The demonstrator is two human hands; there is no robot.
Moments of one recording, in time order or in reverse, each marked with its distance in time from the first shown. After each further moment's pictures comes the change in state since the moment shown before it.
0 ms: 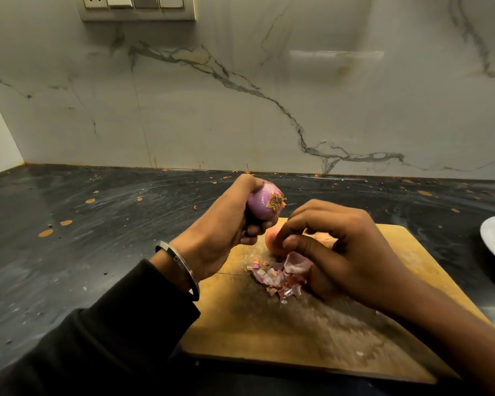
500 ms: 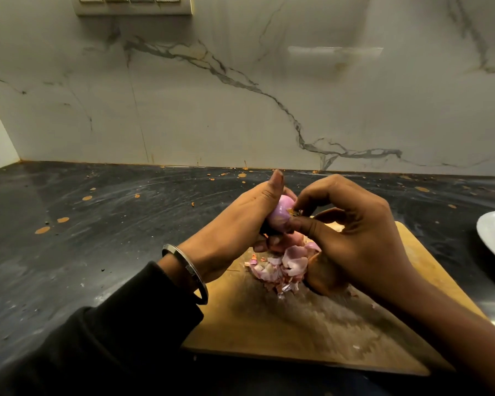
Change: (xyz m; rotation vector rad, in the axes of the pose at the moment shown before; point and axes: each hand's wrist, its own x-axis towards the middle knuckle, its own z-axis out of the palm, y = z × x) left_hand -0.007 -0.001 0.015 0.203 -0.134 0.095; right_hand 0.001 -0.005 -0.001 0.063 0.218 0.072
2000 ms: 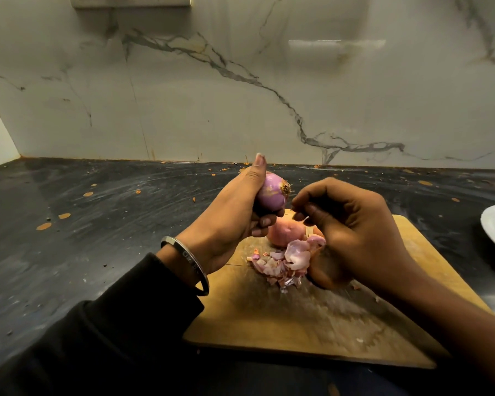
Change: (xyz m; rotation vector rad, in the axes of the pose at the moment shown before) left_hand 0.005 0.001 -0.004 -0.252 0.128 -0.046; right_hand -0.003 0.006 0.004 0.095 -0.051 0.125
